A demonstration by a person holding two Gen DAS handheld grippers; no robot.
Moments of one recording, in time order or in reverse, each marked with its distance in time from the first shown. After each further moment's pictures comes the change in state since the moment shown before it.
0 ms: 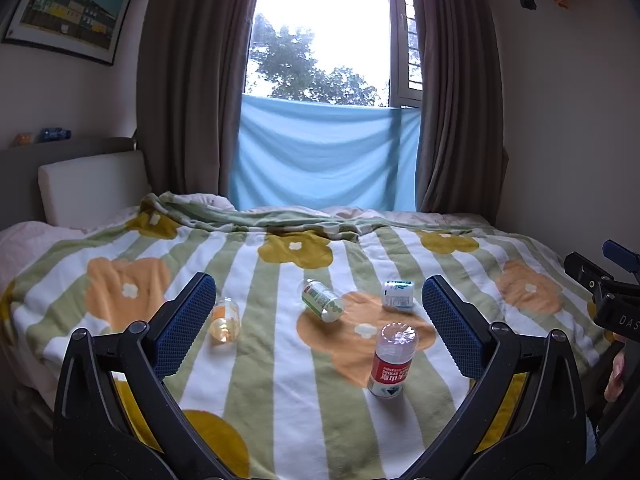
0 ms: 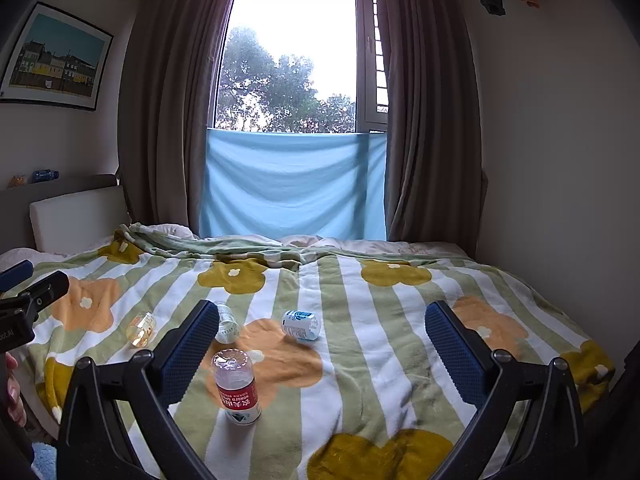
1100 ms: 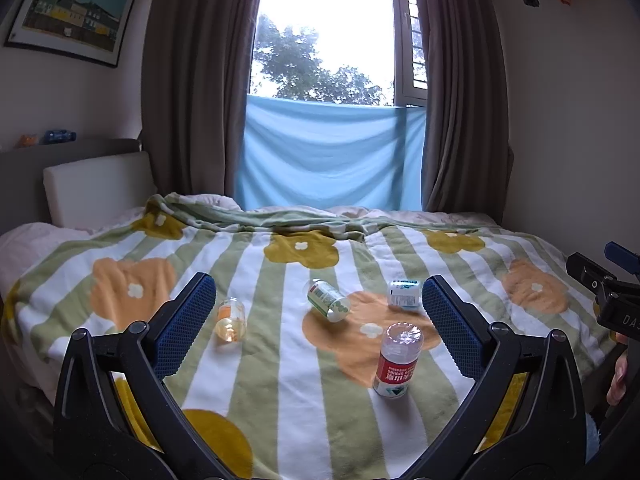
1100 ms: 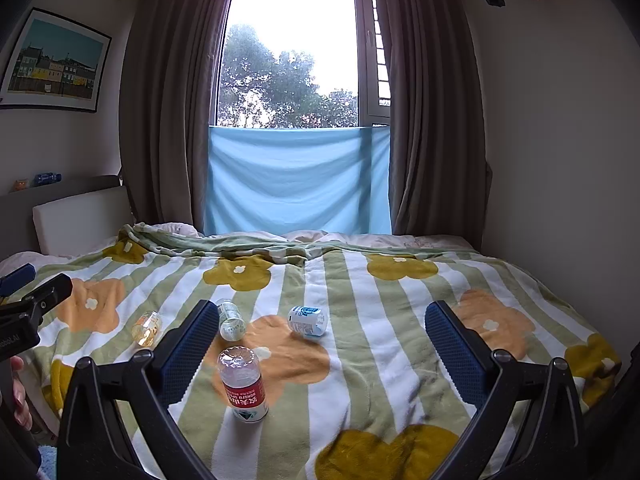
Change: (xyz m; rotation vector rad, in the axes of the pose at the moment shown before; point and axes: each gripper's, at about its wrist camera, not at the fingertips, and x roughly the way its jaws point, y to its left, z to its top) left arm 0.000 0.008 -0.007 0.005 -0.003 0.016; right arm 0.001 0.002 0.000 0.012 0.010 0.016
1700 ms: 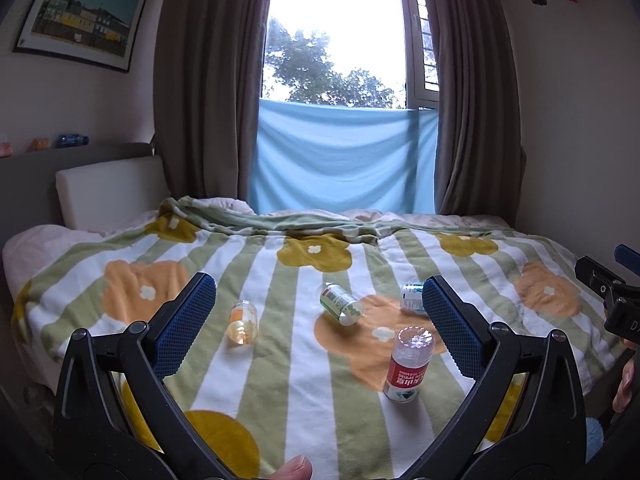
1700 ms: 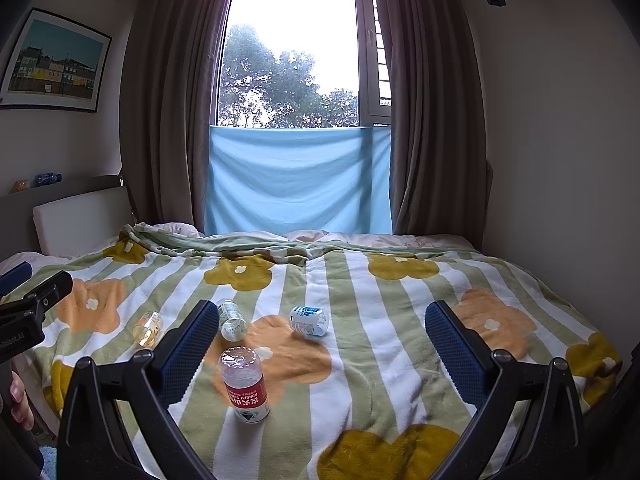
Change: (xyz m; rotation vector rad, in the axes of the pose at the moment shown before) left arm 0.000 0.002 0.005 0.003 -0.005 0.052; right arm 0.000 0.002 -0.001 0.000 0.003 0.002
